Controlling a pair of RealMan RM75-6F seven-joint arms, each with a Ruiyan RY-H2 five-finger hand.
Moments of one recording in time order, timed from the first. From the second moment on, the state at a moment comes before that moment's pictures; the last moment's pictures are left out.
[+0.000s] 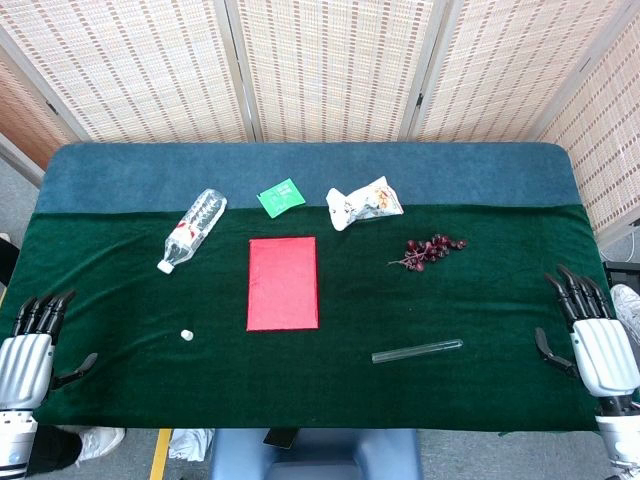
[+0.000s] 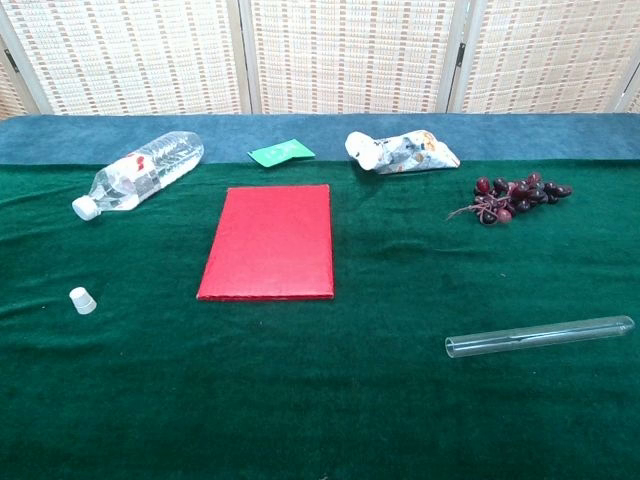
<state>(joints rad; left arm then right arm) -0.10 -1.12 -0.07 -1.78 1.47 1.52 0.12 0.08 -1.04 0.06 -1.73 -1.55 1.52 0.08</state>
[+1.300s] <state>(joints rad) -0.11 -1.12 -0.06 -1.74 1.54 1.50 0.10 0.13 -1.07 0.04 -1.75 -1.62 1.45 -0.02</state>
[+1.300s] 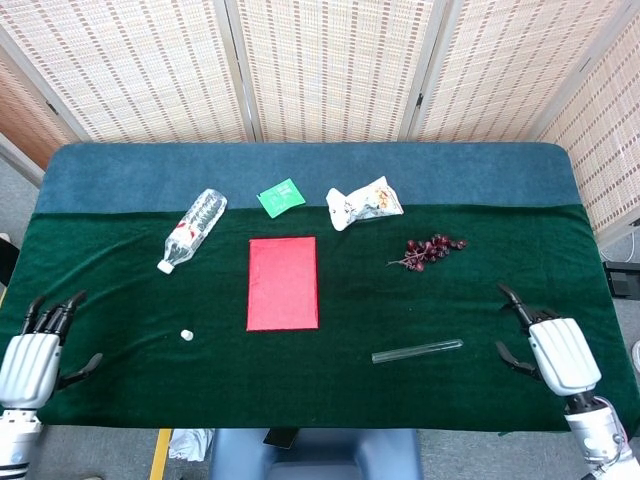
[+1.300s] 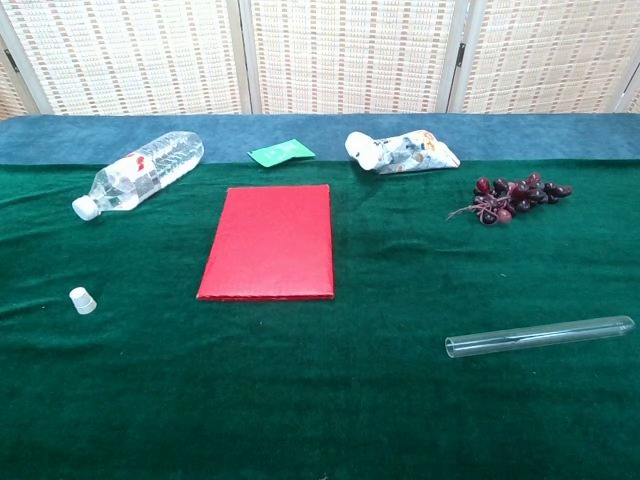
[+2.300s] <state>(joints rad) -0.46 -1.19 0.00 -1.67 1.48 0.91 0.28 0.14 -1.05 0.06 -1.78 -1.56 1.43 -0.02</state>
